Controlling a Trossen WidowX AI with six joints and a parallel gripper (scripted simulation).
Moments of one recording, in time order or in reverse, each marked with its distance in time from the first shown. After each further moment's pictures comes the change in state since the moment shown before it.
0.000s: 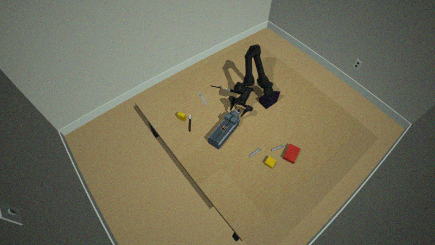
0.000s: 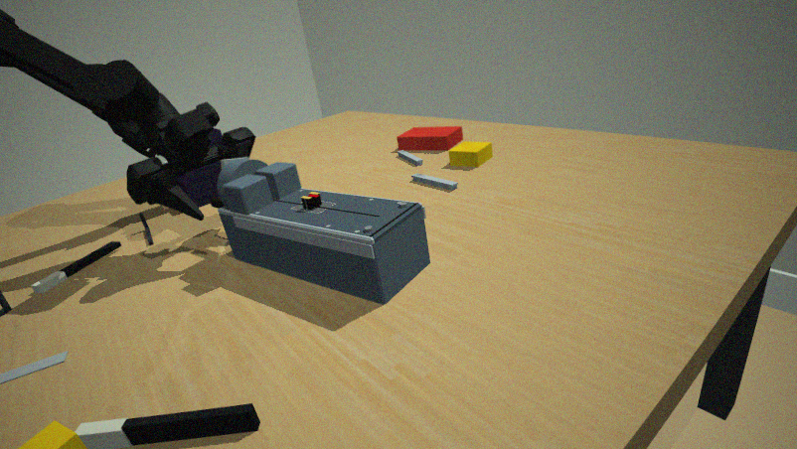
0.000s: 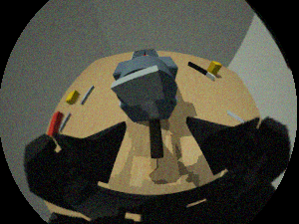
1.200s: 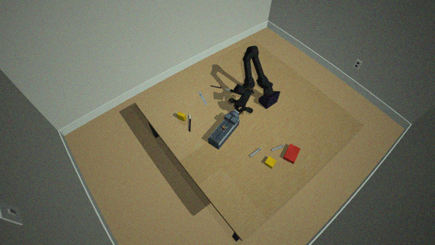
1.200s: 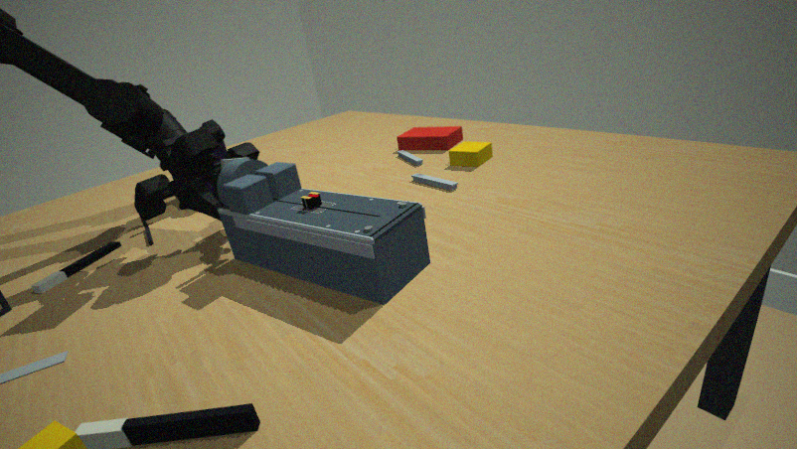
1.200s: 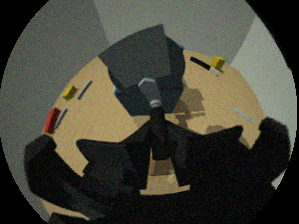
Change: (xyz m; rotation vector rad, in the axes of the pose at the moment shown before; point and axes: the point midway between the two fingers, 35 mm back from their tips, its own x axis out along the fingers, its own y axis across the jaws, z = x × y) arm 0.015 0.002 -0.021 -0.007 0.005 0.006
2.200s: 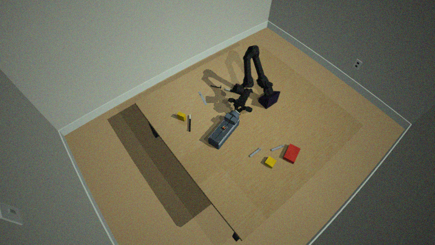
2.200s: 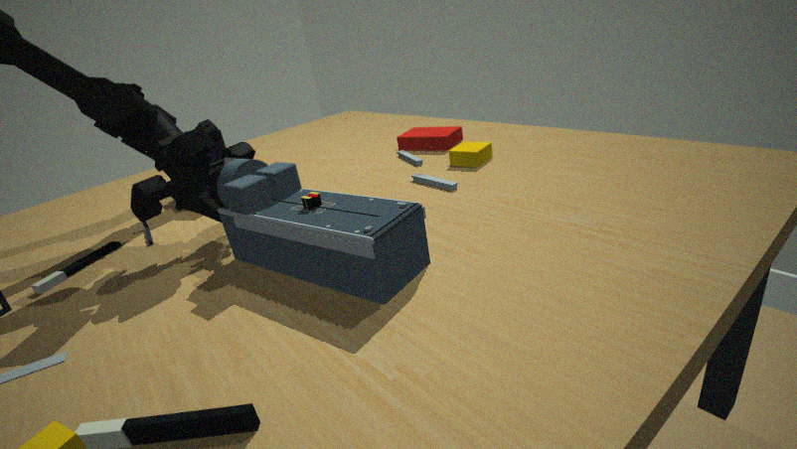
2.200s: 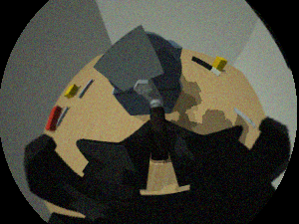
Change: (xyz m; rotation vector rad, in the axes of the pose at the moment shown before) arm -0.001 -0.006 0.002 -0.011 0.009 0.024
